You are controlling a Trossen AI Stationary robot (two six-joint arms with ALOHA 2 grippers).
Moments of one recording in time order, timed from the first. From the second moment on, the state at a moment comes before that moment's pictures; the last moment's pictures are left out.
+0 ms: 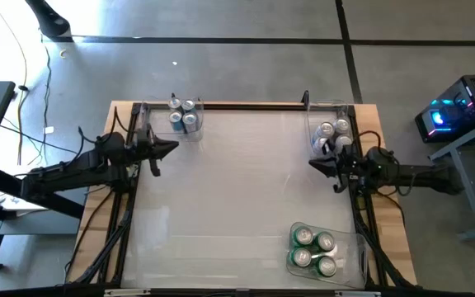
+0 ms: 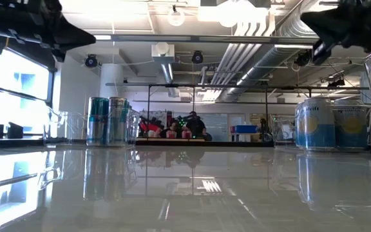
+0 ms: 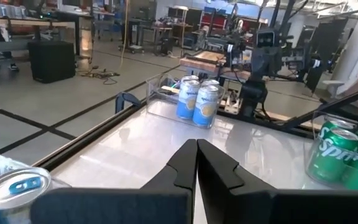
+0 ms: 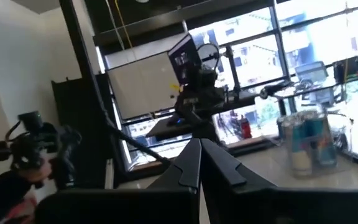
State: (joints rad) left arm 0.28 0.28 0.31 -0.08 -0.03 -0.13; right arm -0.10 0.22 0.09 0.38 -0.12 0.27
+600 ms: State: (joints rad) left arm 0.25 0.07 0.10 0.02 0.01 -0.20; right arm -0.02 0.11 0.01 0.15 -0.03 0.27
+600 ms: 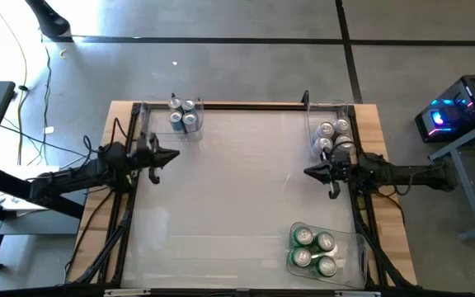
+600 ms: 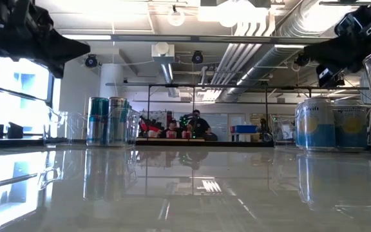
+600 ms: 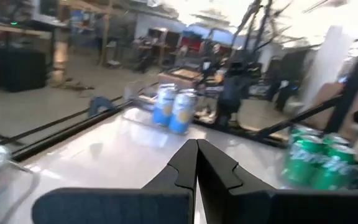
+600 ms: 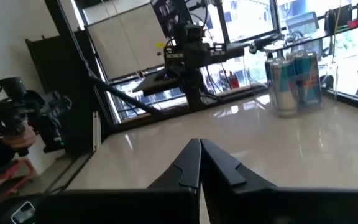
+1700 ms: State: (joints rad) left arm 0.13 0.01 0.01 0.02 -0.06 0.00; right arm -0.01 0.11 0.01 0.02 -0.03 0.31
